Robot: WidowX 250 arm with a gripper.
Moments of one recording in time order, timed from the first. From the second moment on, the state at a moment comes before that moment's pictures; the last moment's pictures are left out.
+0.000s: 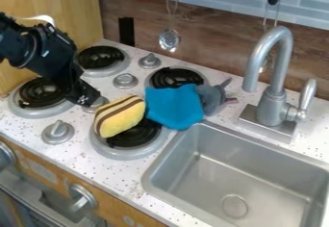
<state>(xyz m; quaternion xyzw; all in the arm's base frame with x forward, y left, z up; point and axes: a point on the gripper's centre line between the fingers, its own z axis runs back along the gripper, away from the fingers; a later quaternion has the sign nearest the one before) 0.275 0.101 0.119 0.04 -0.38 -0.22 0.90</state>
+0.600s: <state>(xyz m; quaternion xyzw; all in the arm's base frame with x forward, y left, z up) 0.308 0.091 0.094 0.00 -0.36 -0.19 0.91</state>
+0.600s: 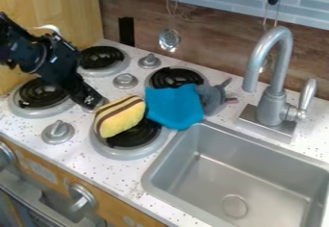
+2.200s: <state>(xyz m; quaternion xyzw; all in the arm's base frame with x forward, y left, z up) 0.333 0.067 0.045 -0.12 -0.36 -0.20 0.90</state>
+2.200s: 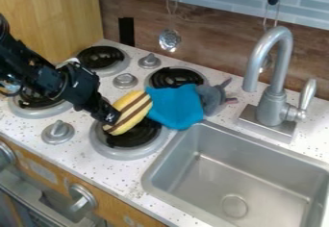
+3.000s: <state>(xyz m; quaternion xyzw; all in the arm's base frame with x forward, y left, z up) 0.320 0.082 0.093 -0.06 -0.38 -0.22 0.90</state>
